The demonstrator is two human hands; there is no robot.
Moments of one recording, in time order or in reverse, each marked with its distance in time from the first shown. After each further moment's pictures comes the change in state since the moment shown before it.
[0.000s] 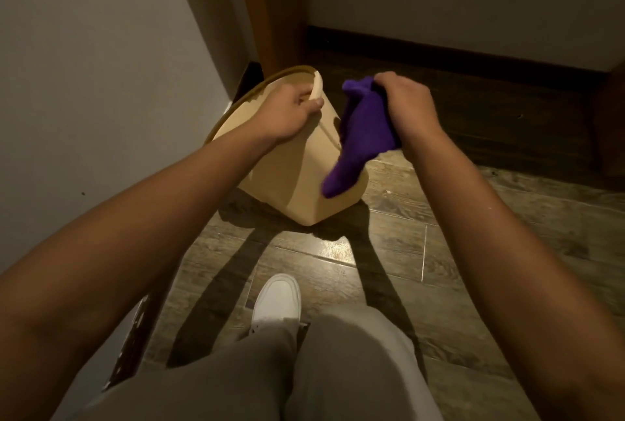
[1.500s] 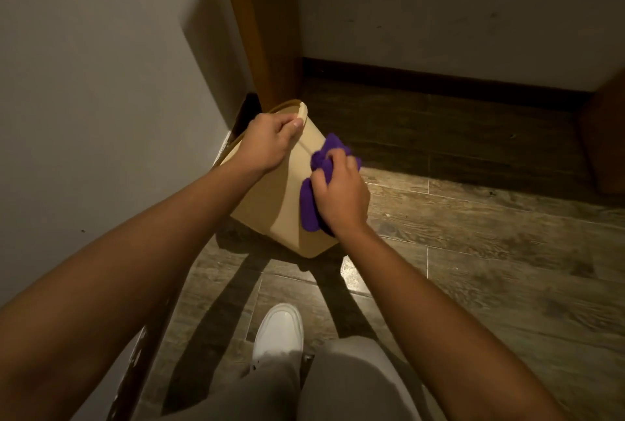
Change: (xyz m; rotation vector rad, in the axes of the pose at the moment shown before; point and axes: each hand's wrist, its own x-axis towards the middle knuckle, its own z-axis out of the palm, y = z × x) left_hand 0.010 -0.022 -0.009 0.054 0.160 0.065; right_hand -0.034 0.077 0.090 -0.510 0.186 -0.395
